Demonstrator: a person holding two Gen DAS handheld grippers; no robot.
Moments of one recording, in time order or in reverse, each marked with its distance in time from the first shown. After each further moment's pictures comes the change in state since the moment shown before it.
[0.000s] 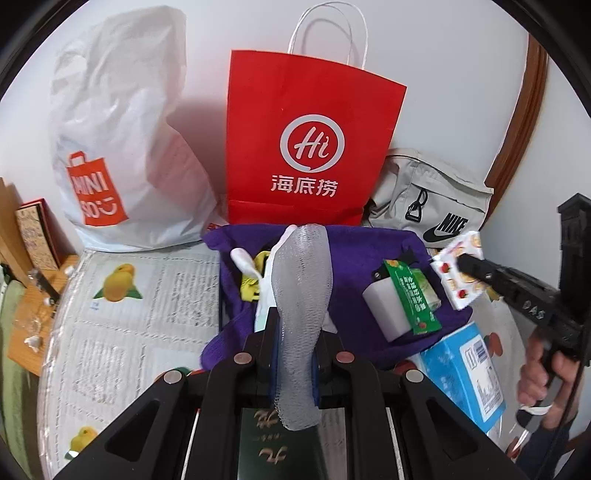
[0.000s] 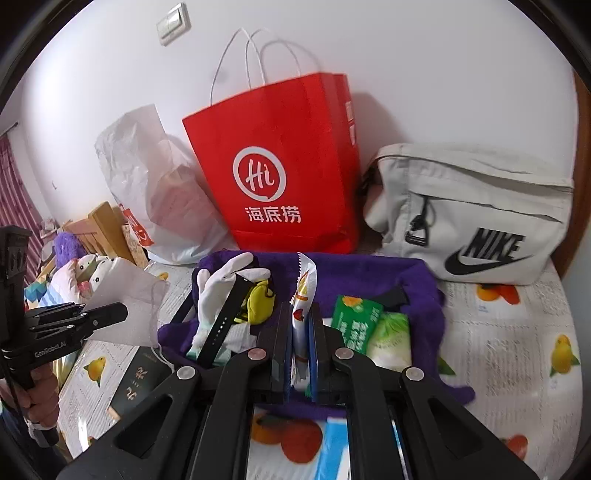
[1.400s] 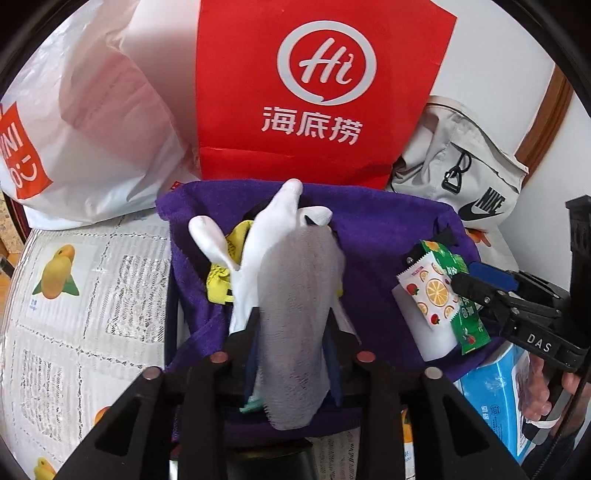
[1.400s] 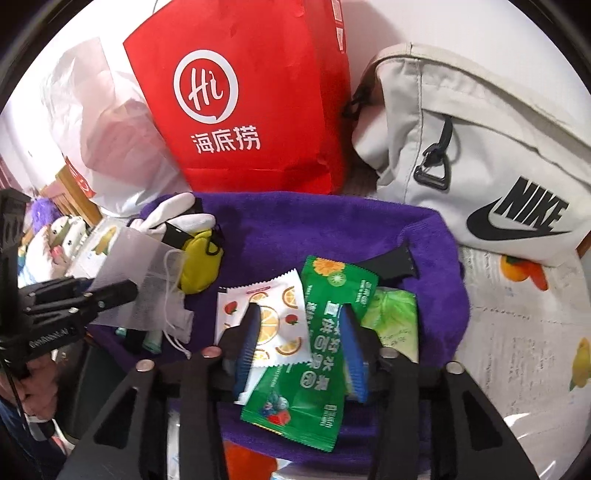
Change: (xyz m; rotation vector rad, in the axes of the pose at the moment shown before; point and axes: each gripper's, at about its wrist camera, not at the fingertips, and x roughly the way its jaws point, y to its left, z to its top) left arm 0.108 0.001 -0.001 -0.022 0.123 -0.006; right arm 0.086 -0.032 -0.014 -0.033 0.188 -0.094
